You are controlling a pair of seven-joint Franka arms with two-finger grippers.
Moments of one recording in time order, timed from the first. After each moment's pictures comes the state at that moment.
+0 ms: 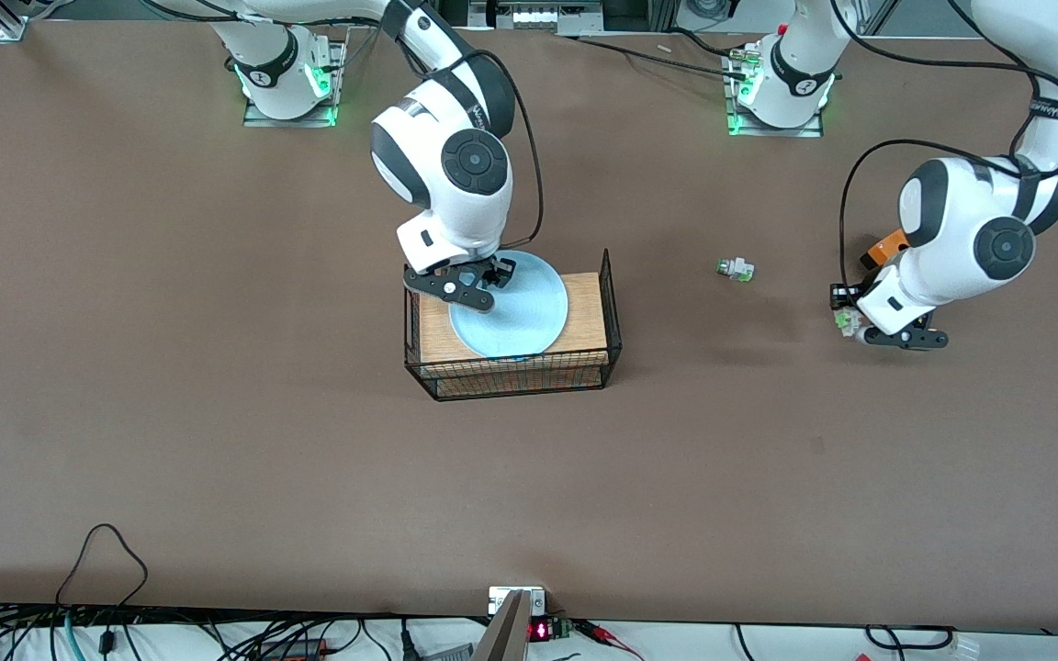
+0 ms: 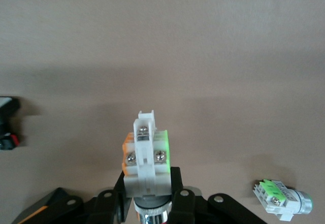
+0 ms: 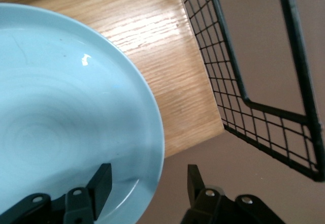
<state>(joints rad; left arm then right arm) 0.17 0.26 -0.13 -2.21 0.04 2.27 0.05 0.64 0.53 0.11 -1.52 -0.15 1.89 1.09</state>
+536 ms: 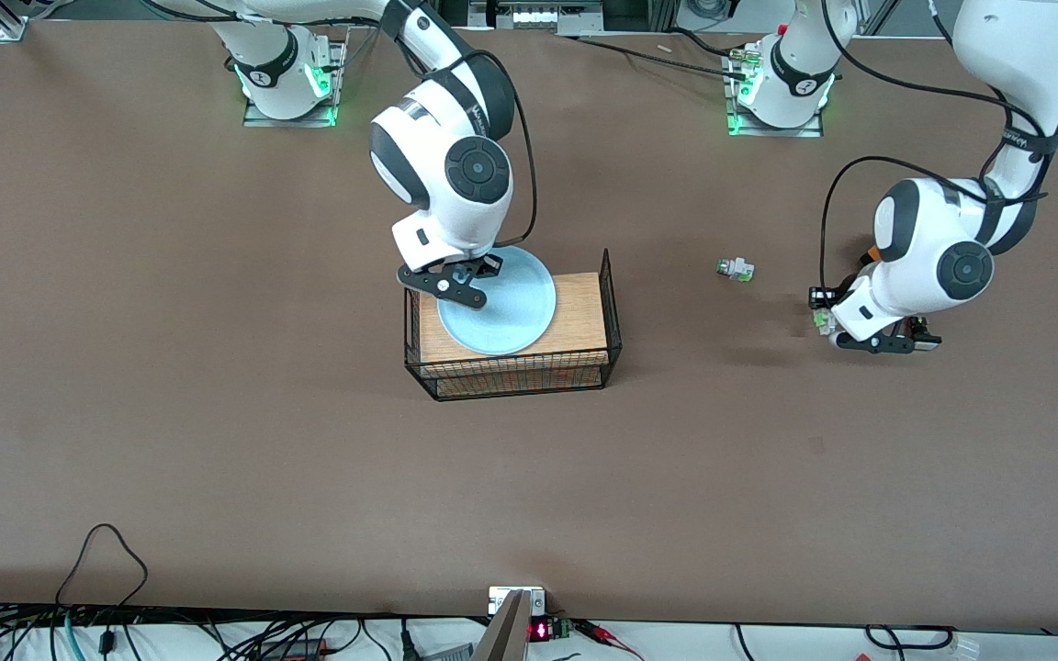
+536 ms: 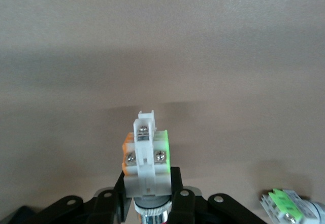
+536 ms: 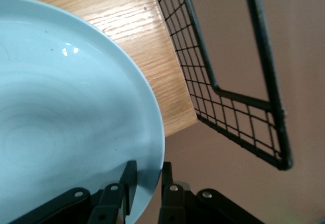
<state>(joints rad) 0.16 0.36 -0.13 -2.22 0.04 2.33 0.05 0.64 0.53 0.11 -1.52 -0.15 1.81 1.09</state>
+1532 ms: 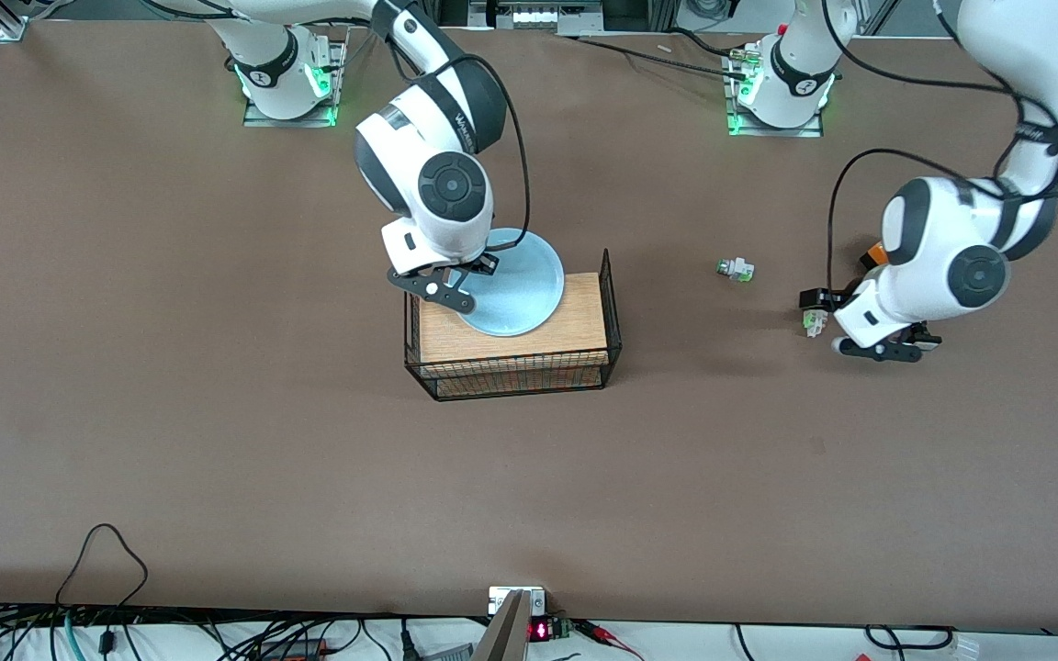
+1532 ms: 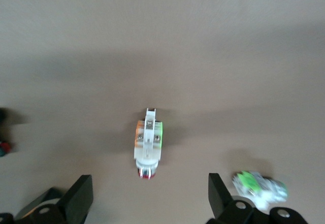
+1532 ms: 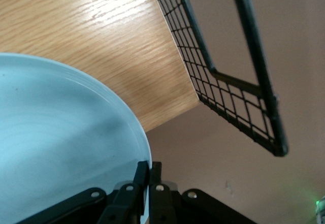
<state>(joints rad) 0.12 0.28 -0.13 -2.04 0.04 2.07 0.05 0.61 0.53 0.10 -1.50 0.01 1.79 1.09</state>
